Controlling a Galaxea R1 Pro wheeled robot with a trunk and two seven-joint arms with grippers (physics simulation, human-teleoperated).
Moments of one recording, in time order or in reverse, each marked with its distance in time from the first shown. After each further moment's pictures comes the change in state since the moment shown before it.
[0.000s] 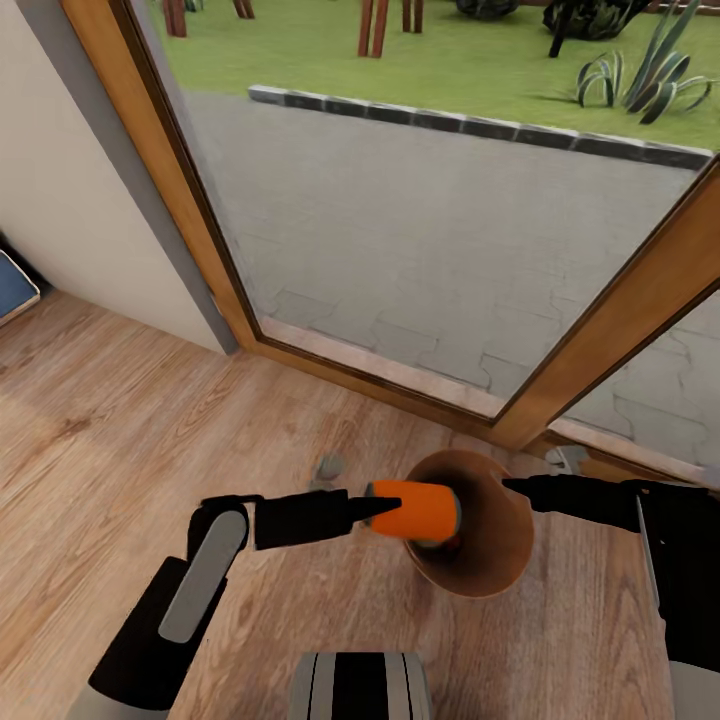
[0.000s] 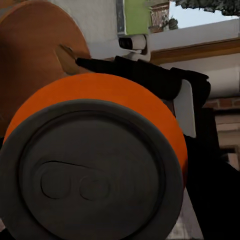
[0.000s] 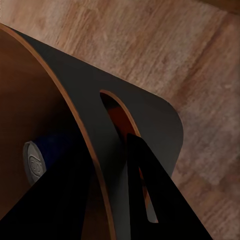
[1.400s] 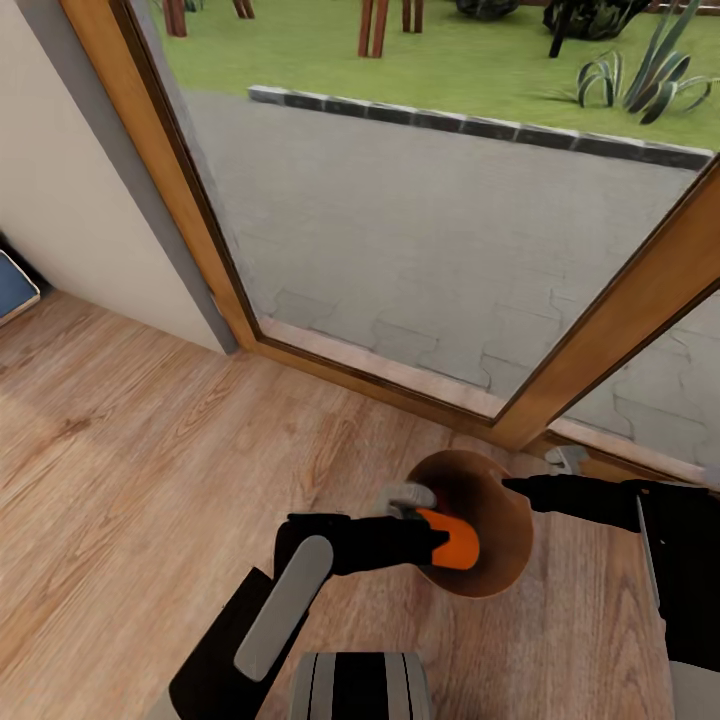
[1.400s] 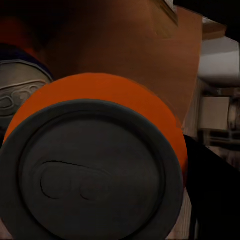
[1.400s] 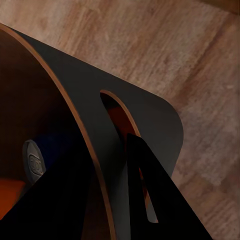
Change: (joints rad) left arm -0.008 -0.162 -0.282 0.015 0.019 -0.088 0.729; right arm 0.000 0.000 0.000 0.000 -0.002 0.000 0.005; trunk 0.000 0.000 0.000
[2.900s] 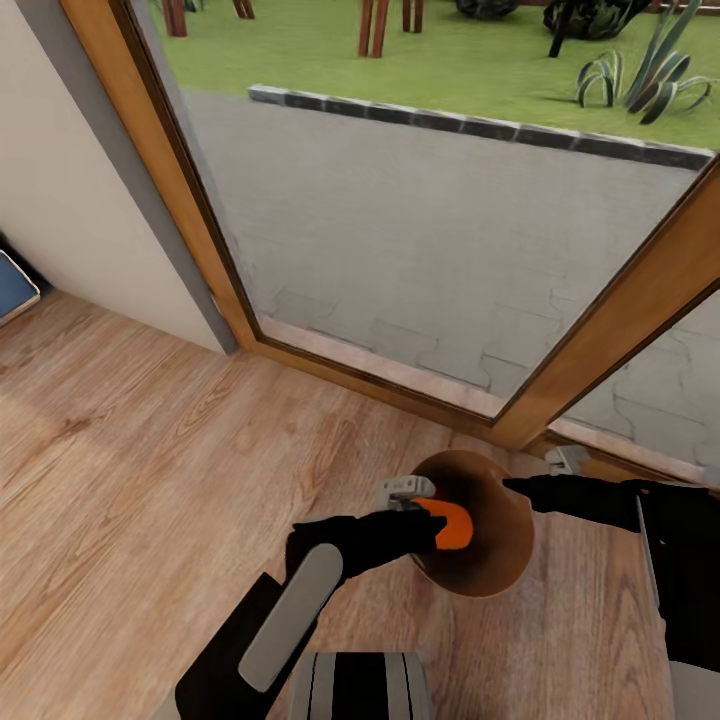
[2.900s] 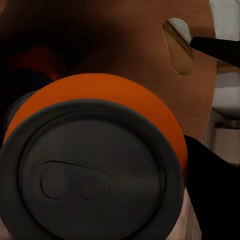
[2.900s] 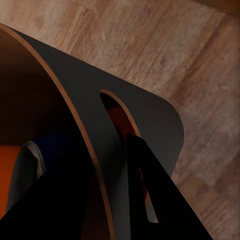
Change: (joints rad) left arm -0.002 0.000 -0.062 -0.001 0.064 -0.173 0.155; right arm 0.000 0.000 -0.001 0.000 0.015 -0.012 -0.001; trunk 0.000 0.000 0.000
